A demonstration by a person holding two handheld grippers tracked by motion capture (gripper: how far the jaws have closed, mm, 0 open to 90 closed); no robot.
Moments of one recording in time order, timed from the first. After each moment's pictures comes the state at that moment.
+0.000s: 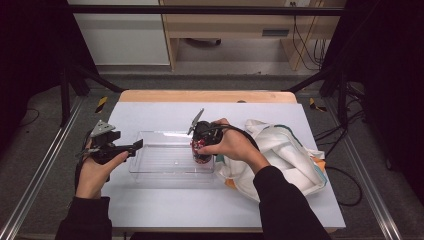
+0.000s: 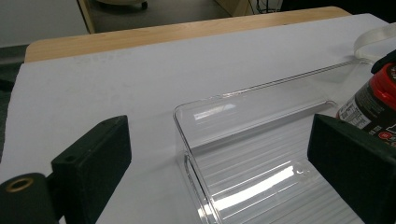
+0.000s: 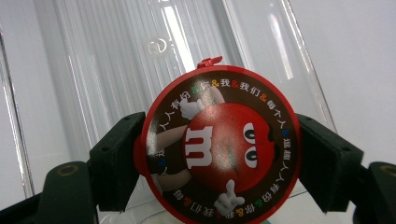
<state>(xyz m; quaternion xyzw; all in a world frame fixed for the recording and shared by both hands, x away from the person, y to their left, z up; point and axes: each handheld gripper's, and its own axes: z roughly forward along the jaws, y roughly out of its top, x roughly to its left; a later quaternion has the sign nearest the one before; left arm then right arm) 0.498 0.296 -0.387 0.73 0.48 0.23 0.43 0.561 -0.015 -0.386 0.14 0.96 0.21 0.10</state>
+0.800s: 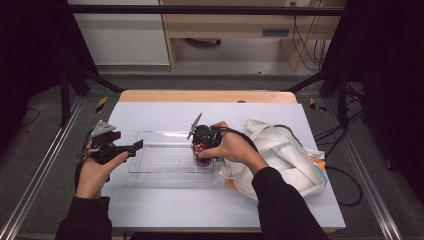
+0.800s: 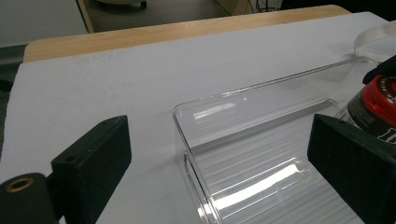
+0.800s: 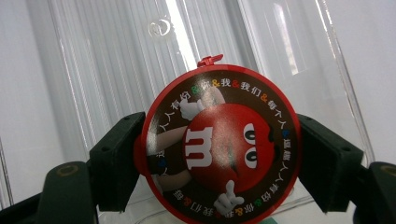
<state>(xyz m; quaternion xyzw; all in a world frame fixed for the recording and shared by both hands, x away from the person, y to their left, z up) 0.498 0.295 -0.388 0.73 0.48 0.23 0.43 0.562 -0.013 -0.400 0.13 0.97 0.19 0.10</state>
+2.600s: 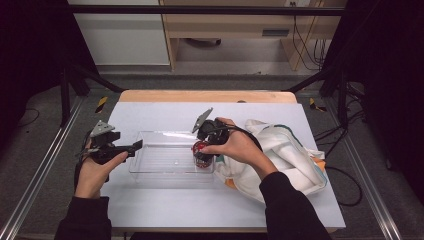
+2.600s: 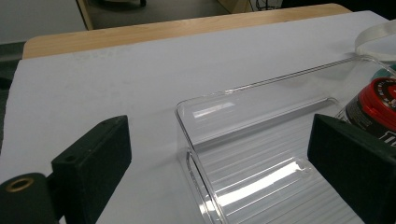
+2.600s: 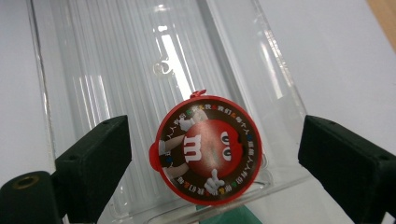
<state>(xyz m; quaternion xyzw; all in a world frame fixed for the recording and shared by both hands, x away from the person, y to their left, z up) 0.499 0.298 -0.390 0.73 0.48 0.23 0.43 0.551 -0.031 -0.372 0.15 0.94 0.28 0.11</state>
